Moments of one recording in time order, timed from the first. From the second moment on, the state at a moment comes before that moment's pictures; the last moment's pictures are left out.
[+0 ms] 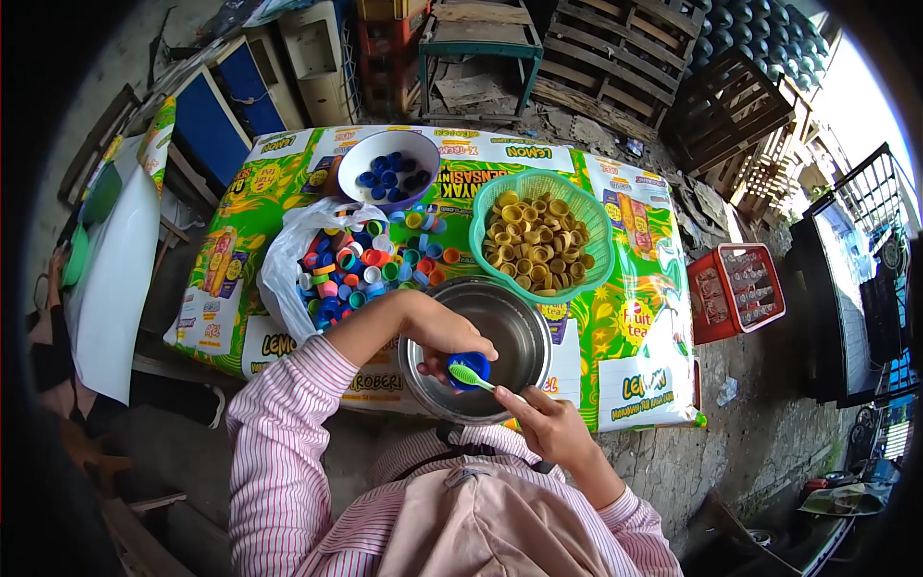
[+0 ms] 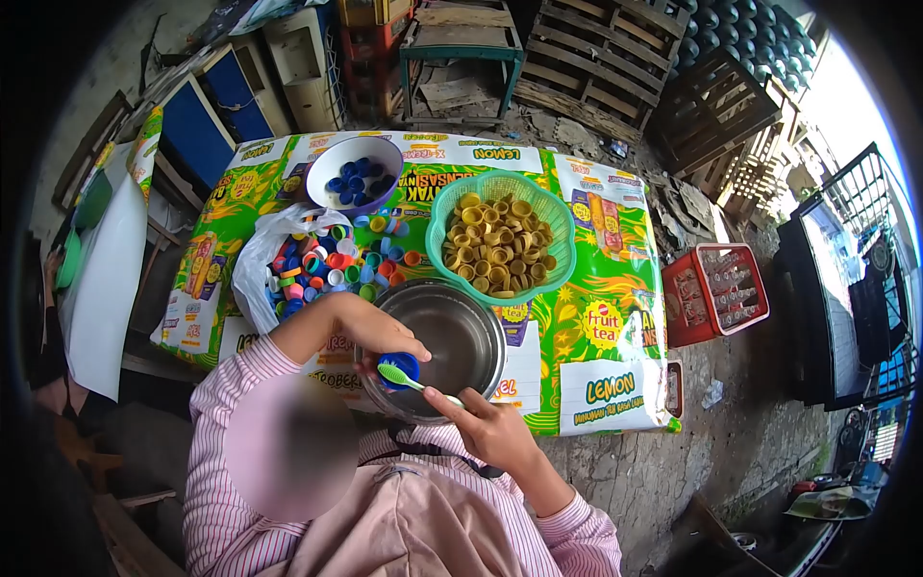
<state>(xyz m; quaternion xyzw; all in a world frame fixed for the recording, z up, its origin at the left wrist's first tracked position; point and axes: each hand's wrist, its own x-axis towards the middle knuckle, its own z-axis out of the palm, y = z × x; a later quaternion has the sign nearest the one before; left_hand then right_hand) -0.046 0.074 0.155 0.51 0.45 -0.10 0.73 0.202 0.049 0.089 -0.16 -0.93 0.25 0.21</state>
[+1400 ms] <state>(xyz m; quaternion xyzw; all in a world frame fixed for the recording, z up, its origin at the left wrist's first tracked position) -0.048 0.078 0.070 0.39 0.41 0.21 0.80 0.206 0.055 0.111 -0.29 -0.91 0.26 0.14</state>
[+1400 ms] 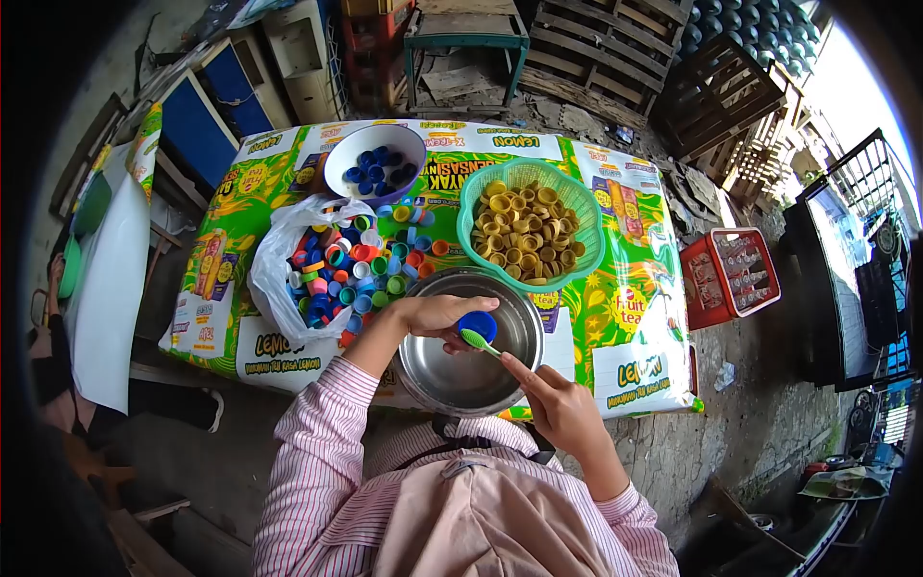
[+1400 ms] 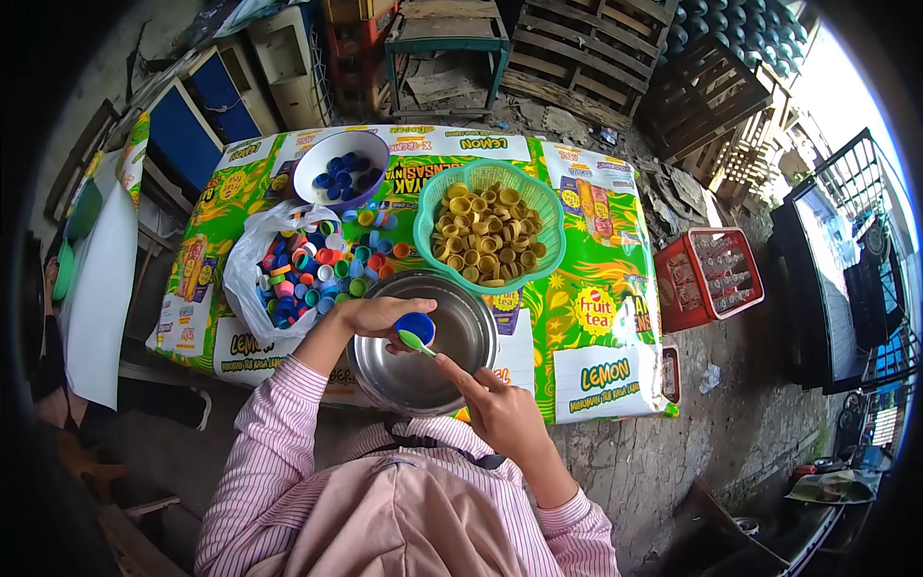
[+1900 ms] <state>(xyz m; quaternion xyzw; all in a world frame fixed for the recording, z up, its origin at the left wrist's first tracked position) -0.016 0.031 0.077 0.68 0.64 0.30 0.18 0.218 0.039 0.086 -0.41 -0.83 0.25 0.26</state>
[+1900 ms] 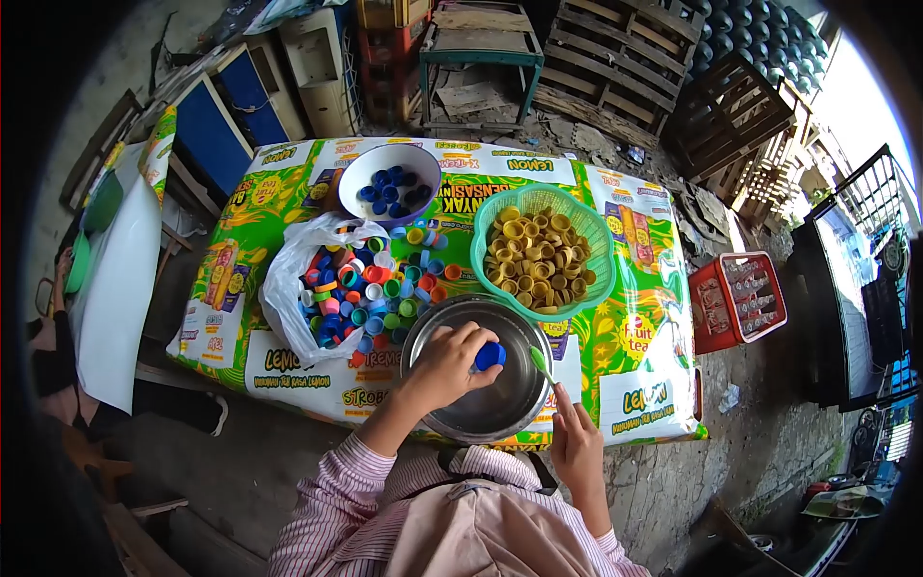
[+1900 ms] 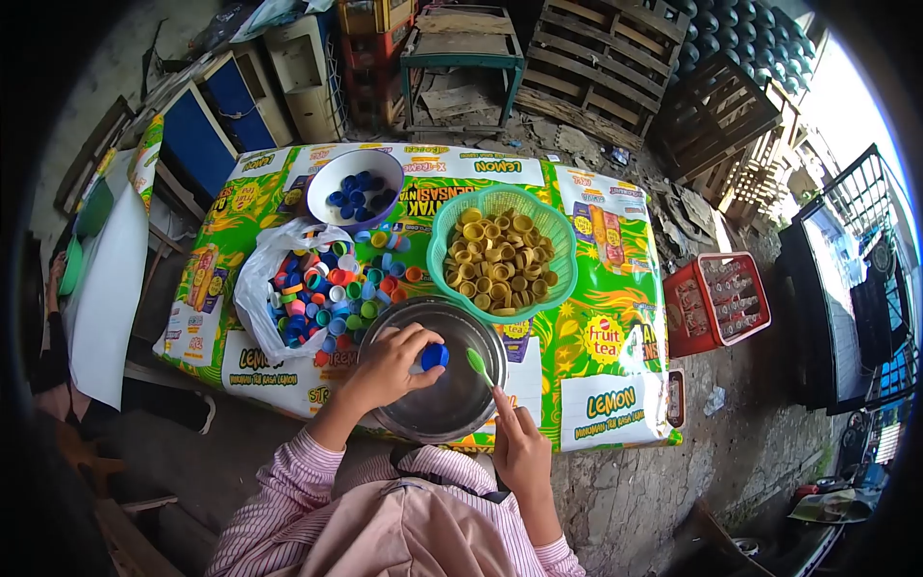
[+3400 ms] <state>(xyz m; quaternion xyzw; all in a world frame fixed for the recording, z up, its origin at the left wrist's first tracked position) -0.169 0.008 0.000 0.48 0.80 0.34 -0.11 0.202 0.022 0.065 -0.45 -0.83 0.32 0.13</state>
